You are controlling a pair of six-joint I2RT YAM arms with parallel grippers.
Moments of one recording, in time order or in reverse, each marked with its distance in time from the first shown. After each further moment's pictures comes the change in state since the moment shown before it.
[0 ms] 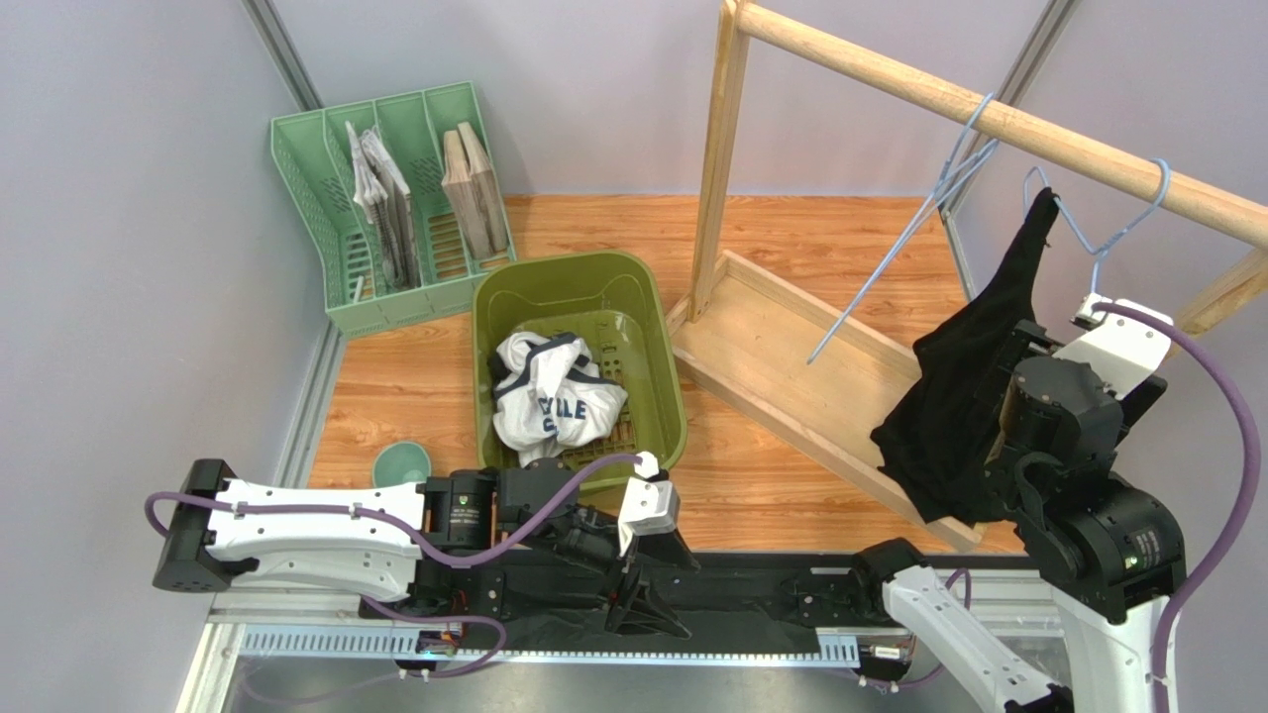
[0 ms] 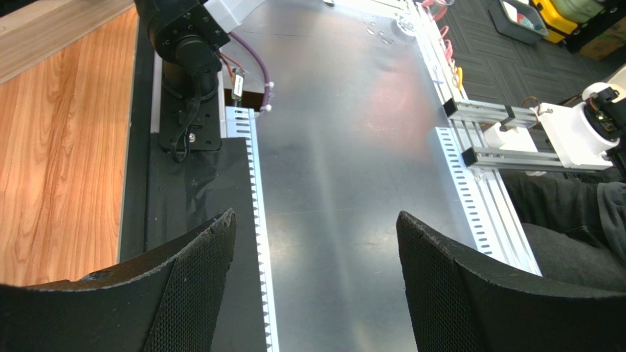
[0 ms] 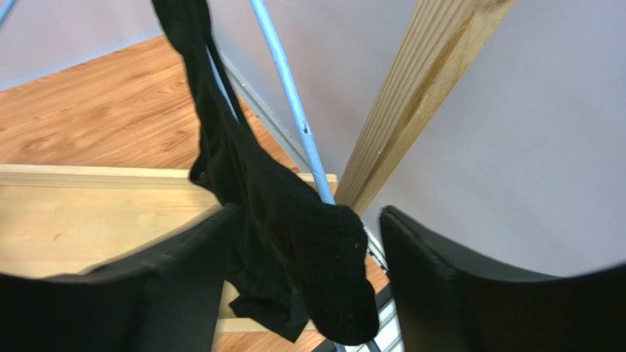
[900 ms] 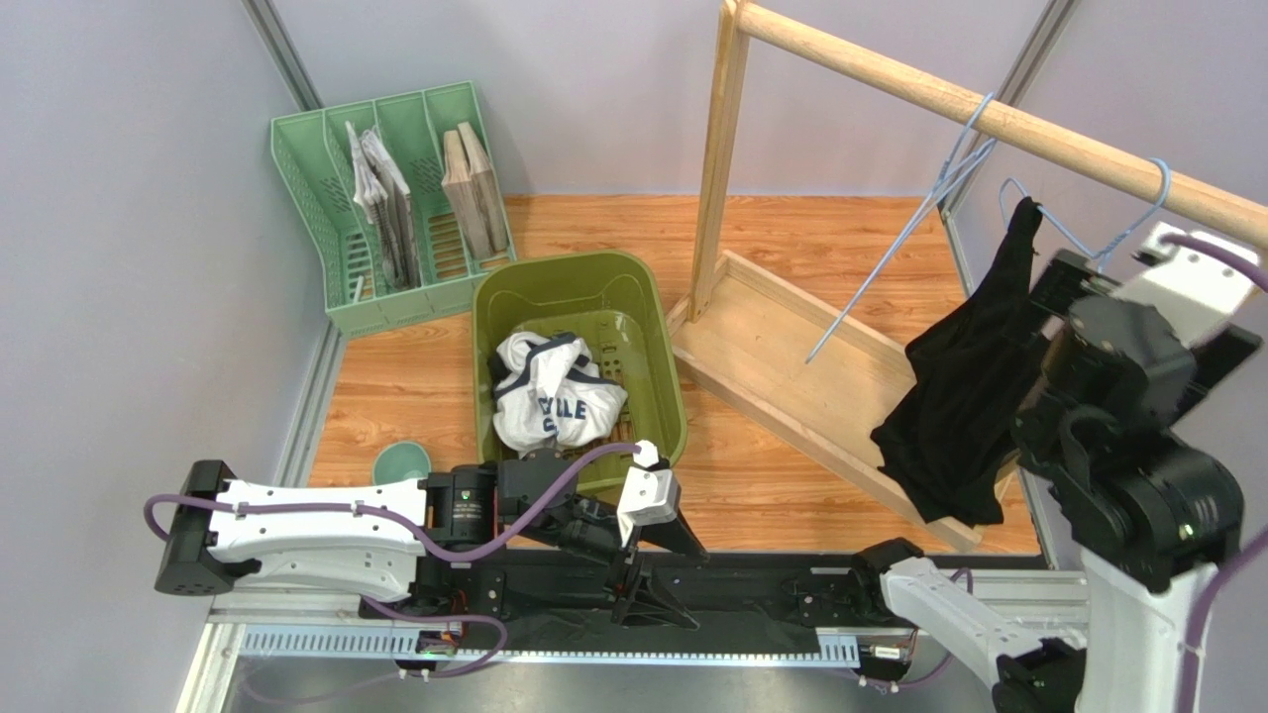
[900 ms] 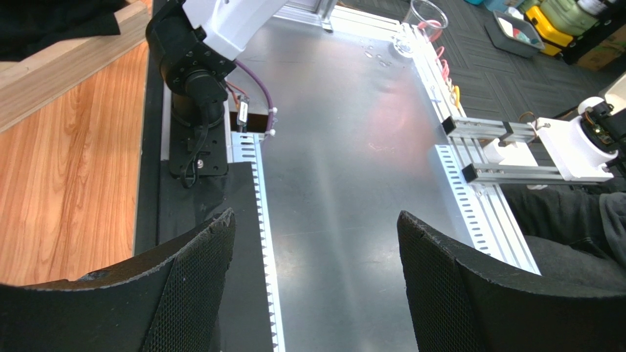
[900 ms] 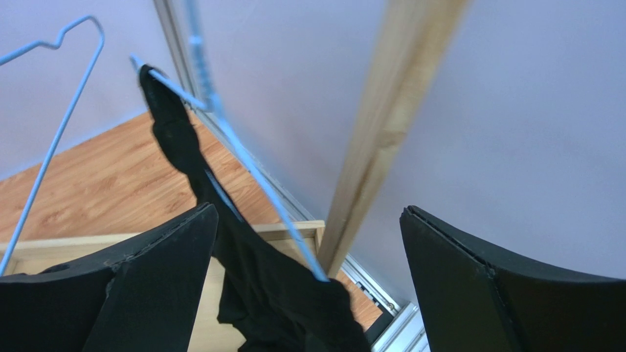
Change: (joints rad) left arm 0.026 0.016 0.024 0.048 0.019 0.014; right arm 0.000 0.221 0.369 -0.015 0.079 -0.073
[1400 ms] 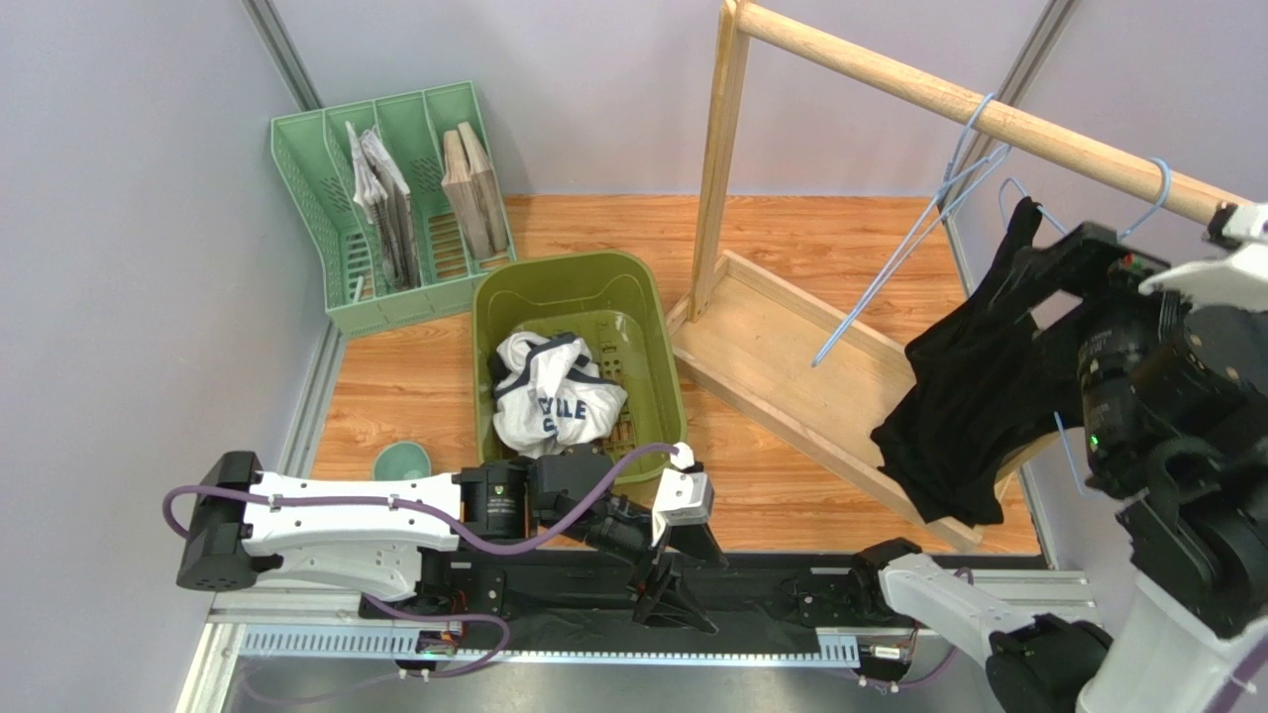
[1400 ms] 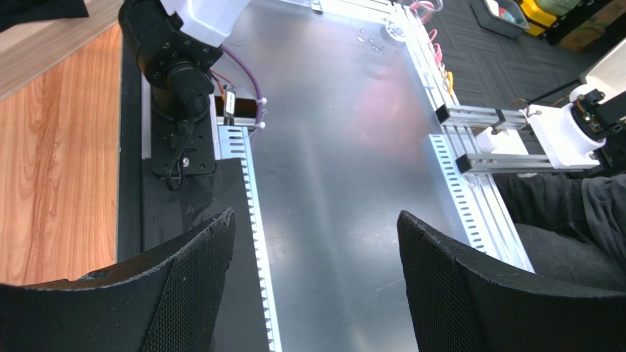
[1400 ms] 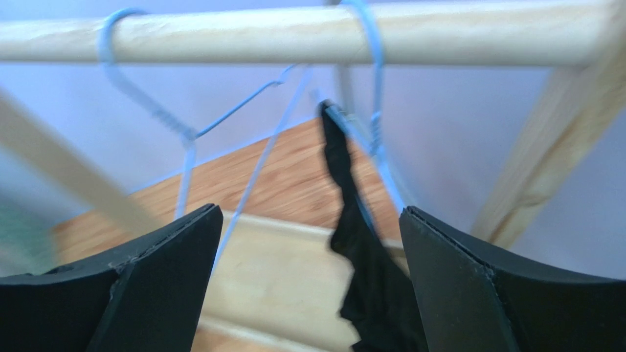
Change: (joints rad) left arm 0.022 0.131 0.054 0.026 0.082 -0.008; right arm 0.000 0.071 0.321 -0.085 -0.481 0.136
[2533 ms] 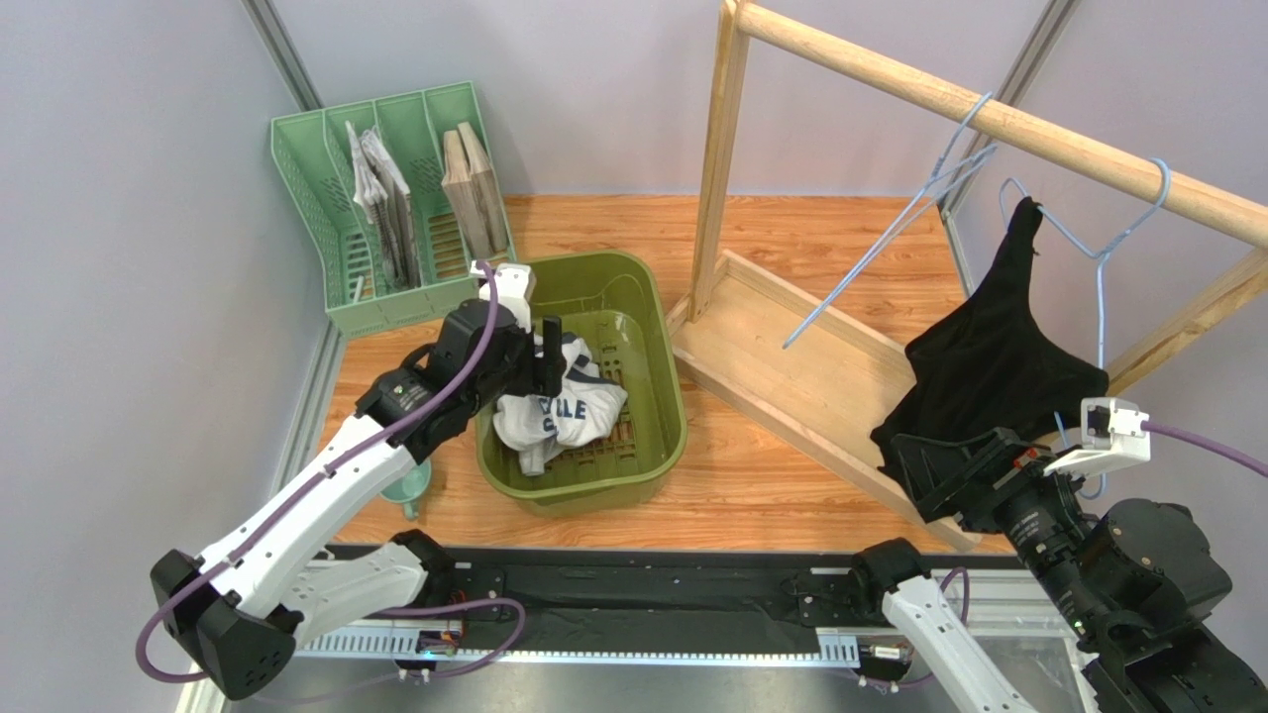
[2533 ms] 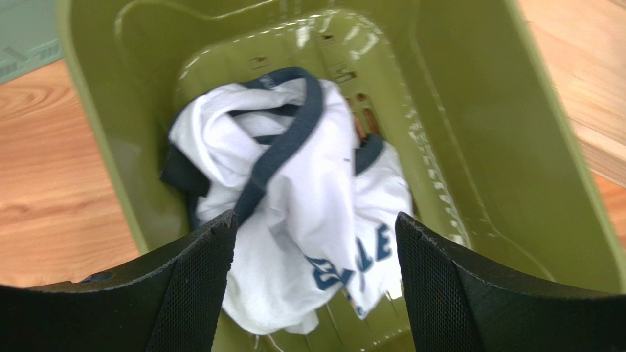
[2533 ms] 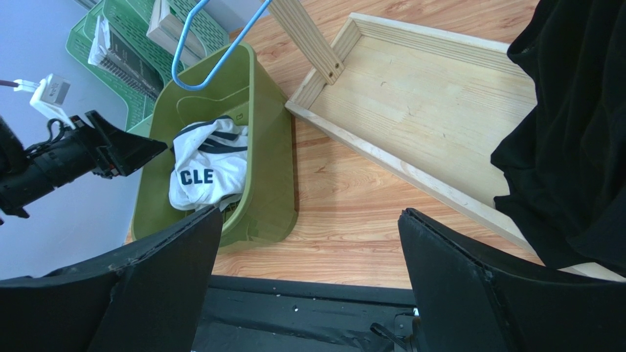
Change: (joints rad) left arm 0.821 -0.094 0.168 -0.676 -0.715 -0.025; right arm 0.000 -0.565 -0.659 -0.053 -0.512 0.282
